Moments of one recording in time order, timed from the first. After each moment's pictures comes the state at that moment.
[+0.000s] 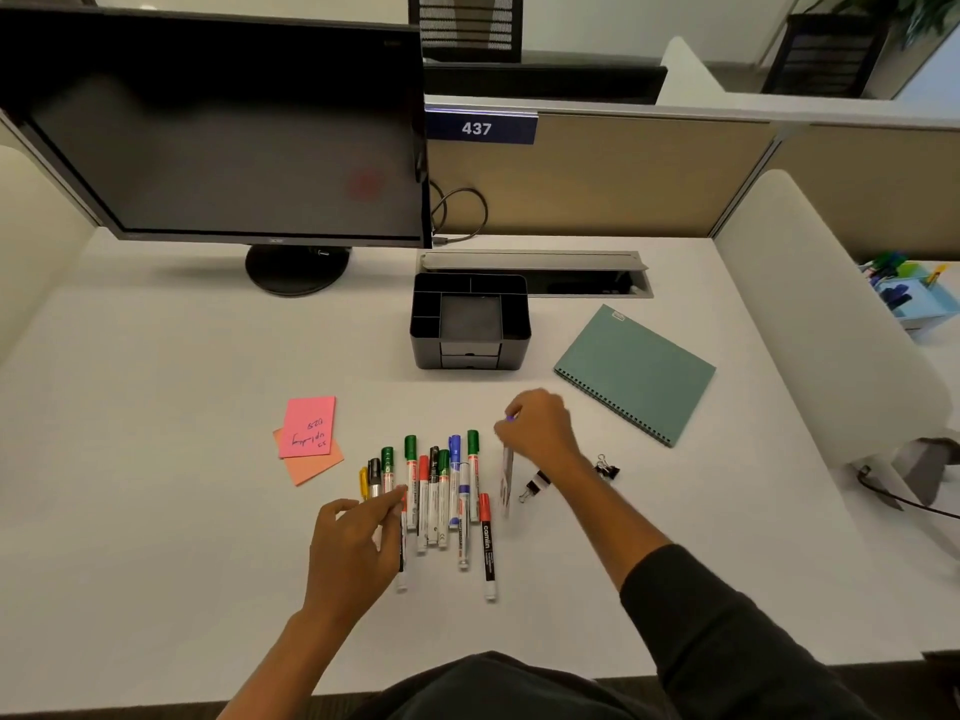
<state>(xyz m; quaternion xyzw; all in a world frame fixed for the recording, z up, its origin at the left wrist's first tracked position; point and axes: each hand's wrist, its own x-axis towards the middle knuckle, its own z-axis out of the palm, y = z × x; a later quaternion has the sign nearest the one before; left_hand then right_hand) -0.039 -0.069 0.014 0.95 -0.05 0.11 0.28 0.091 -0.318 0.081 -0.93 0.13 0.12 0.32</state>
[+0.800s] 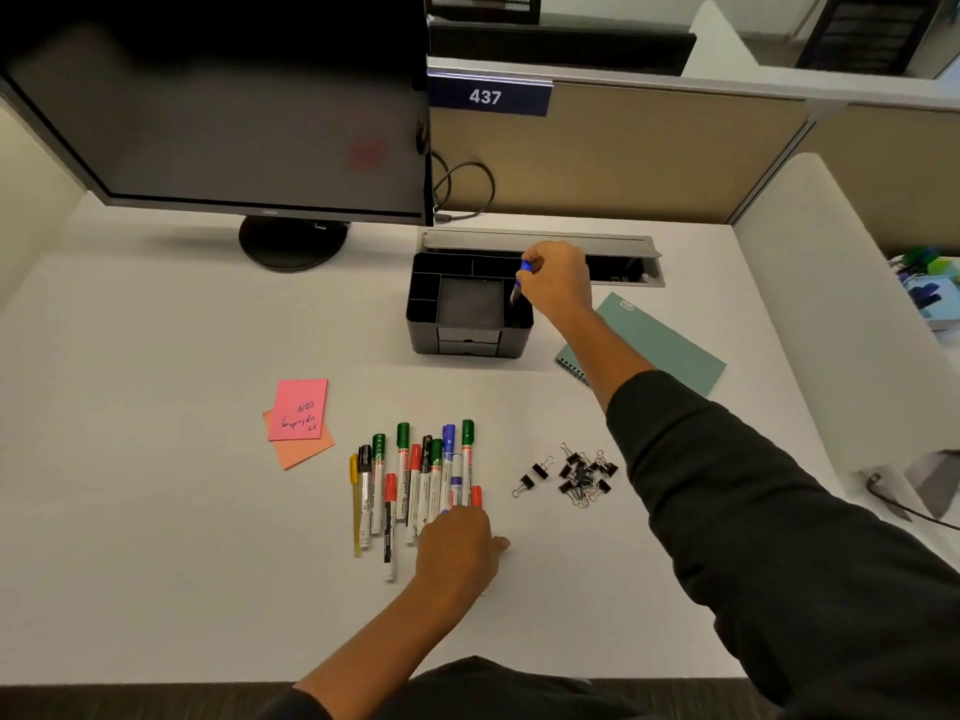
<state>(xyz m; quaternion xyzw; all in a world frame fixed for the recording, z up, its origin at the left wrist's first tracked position) -0.025 -0.207 0.018 0.96 0.00 -0.26 0.13 0.259 -0.355 0.111 -0.94 0.06 -0.08 0.33</state>
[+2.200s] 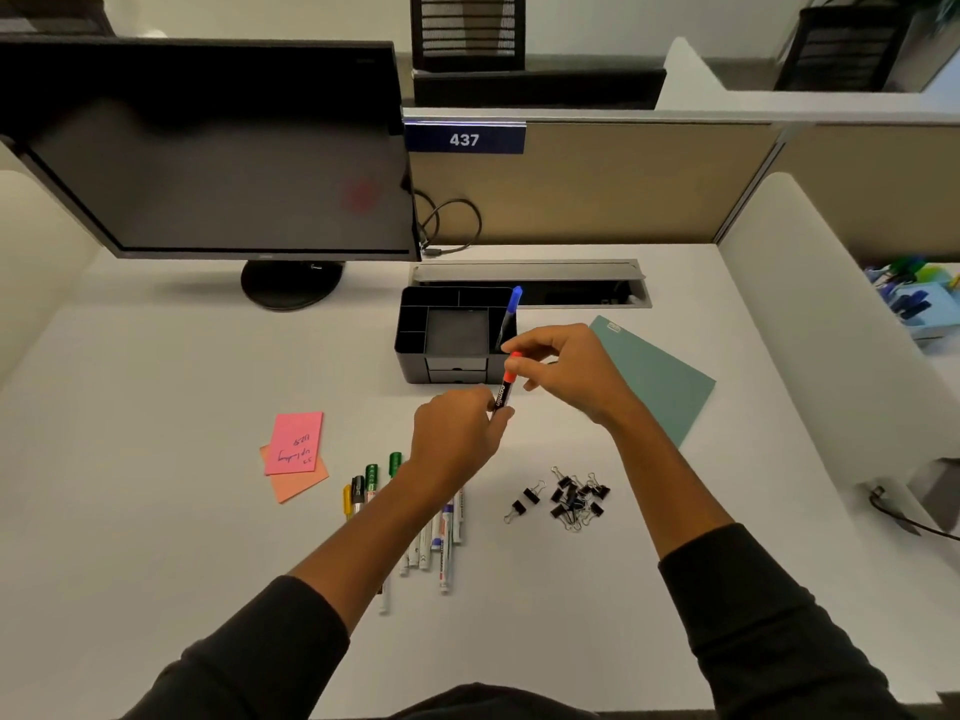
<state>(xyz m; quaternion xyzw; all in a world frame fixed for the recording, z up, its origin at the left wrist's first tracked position) 0.104 -0.220 0.106 0.98 -0.08 0.00 0.19 0.145 -0.394 0.146 -0.87 -0.06 0.03 0.49</state>
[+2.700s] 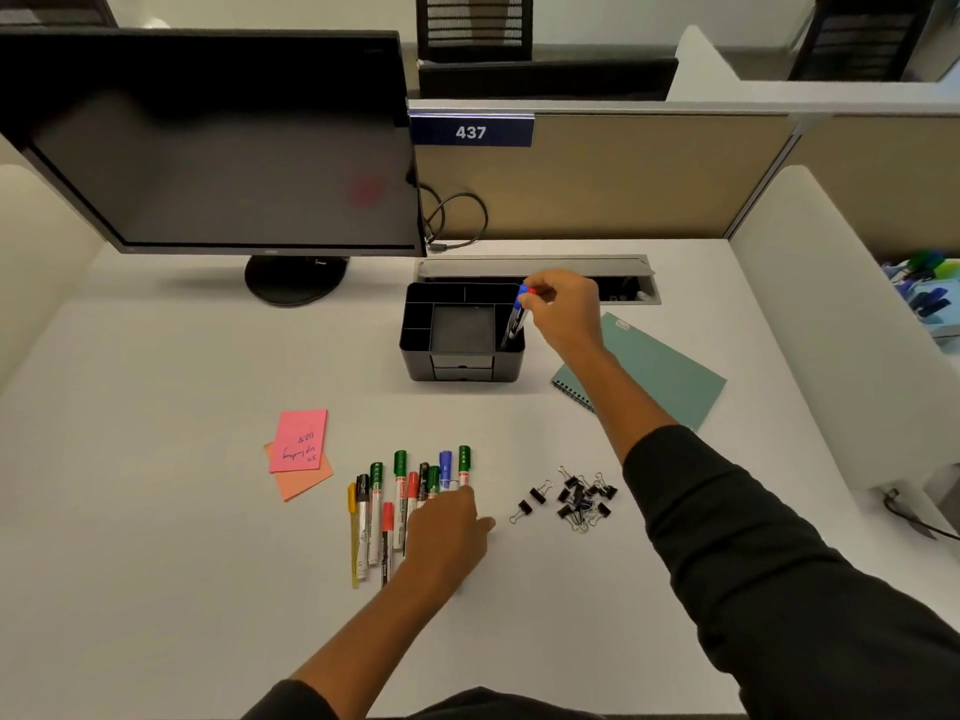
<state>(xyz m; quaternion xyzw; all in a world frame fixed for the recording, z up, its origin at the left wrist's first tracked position) 0.019 -0.199 0.027 0.97 -0.02 -0.17 0.14 0.239 -0.386 0.111 -0.89 0.02 -0.15 0.44</state>
